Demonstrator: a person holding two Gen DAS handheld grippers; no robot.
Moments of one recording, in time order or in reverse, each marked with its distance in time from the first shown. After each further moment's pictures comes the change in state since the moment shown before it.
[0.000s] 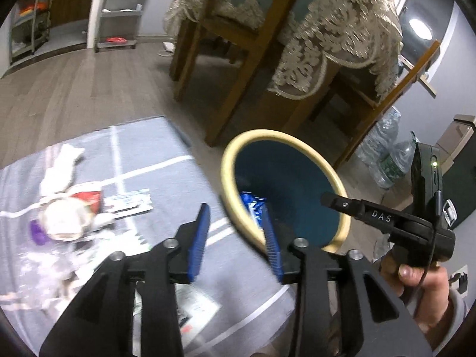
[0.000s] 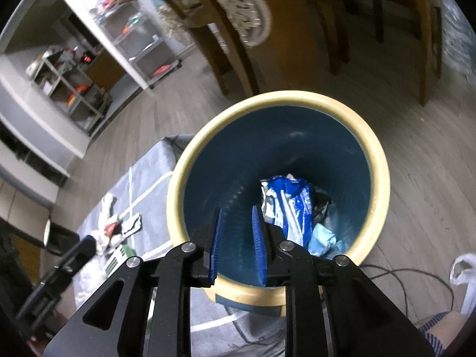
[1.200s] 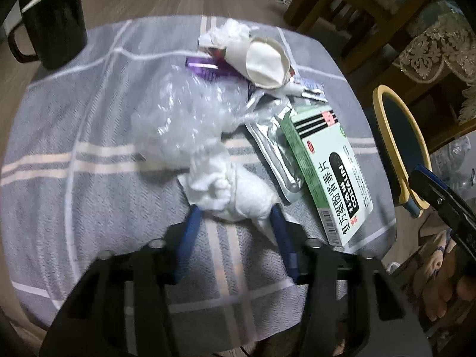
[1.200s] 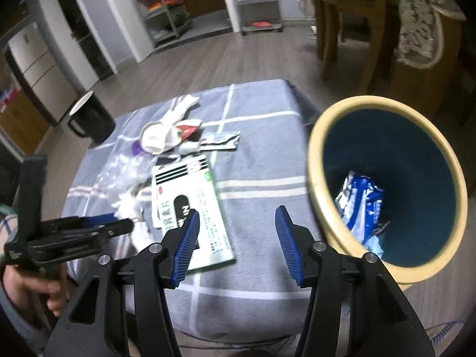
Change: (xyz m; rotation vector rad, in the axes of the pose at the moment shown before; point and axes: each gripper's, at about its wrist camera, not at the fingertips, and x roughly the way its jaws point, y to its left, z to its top) left arm -0.036 0.134 -0.107 -0.337 0.259 0.278; right arm 0.017 0.130 -0.080 -0.525 0.145 0.115
